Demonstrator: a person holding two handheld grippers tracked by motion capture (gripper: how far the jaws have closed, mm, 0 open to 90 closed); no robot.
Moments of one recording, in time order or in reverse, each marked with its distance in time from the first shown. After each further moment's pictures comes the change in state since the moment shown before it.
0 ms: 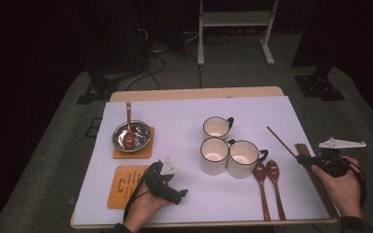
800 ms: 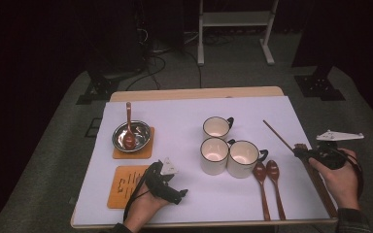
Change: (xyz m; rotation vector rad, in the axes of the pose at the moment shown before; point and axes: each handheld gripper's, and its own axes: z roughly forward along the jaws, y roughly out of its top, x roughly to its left) left arm 0.000 0.000 0.000 -0.002 -0.001 -0.005; right arm 0.002 0.021 0.002 -0.020 0.028 -0.019
